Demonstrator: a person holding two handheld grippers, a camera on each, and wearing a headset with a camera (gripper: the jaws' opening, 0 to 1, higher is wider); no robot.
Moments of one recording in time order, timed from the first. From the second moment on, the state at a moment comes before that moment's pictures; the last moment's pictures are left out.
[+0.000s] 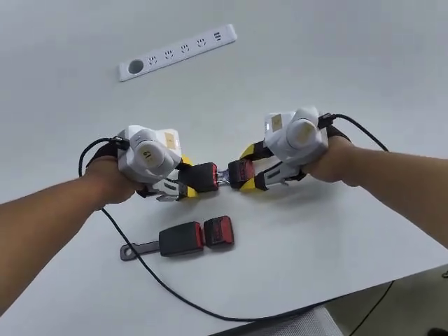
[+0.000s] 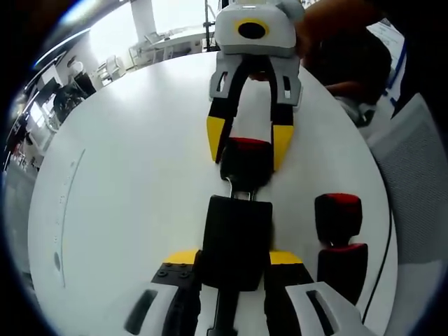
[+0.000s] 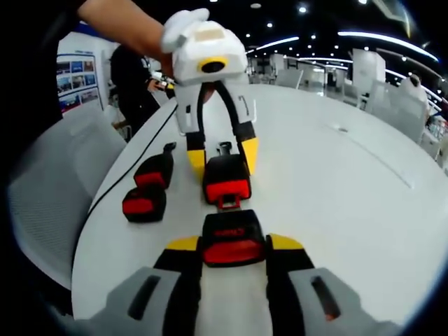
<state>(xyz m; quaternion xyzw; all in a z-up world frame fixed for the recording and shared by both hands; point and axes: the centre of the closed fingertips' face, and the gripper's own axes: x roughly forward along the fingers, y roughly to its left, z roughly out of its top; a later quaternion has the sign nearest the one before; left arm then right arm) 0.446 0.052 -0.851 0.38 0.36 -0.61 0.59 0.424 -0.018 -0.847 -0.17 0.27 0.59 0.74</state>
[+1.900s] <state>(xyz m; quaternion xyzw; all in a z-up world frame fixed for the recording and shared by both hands) 0.446 0.051 -0.856 0.42 0.35 -0.64 0.54 0.441 0.005 -0.855 -0.21 0.32 0.57 0.73</state>
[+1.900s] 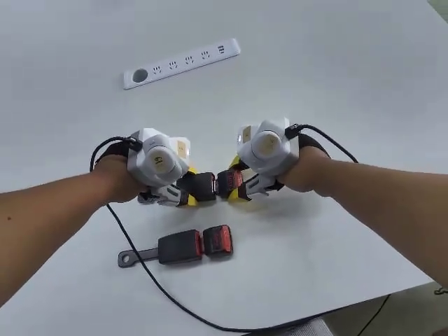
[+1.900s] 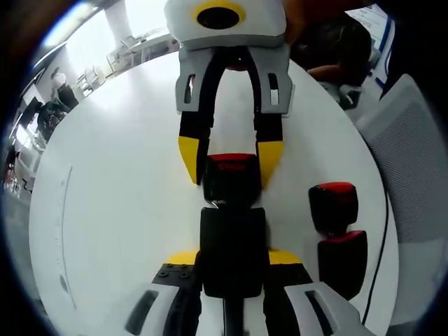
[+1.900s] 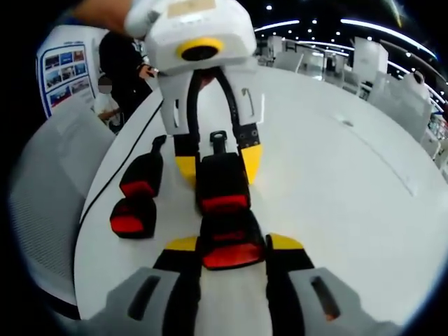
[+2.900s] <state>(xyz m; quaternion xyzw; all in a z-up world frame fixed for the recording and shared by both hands) 0.443 0.050 -0.850 0.39 0.35 -0.65 0.55 0.431 -0.033 -0.854 -0.20 0.31 0.57 0.73</state>
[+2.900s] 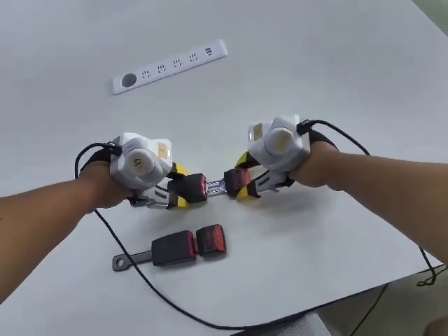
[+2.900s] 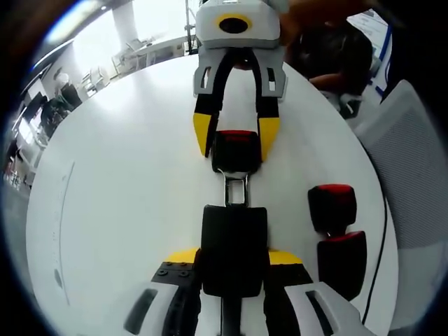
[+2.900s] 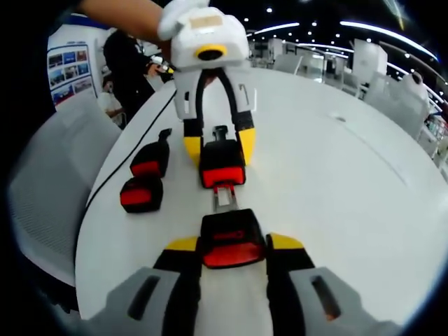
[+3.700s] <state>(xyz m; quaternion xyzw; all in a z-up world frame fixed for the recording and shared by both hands) 0.445 0.053 -0.852 0.38 0.35 -0.65 0.56 0.412 -0.095 -0.854 -0.21 0.32 0.56 0.74</state>
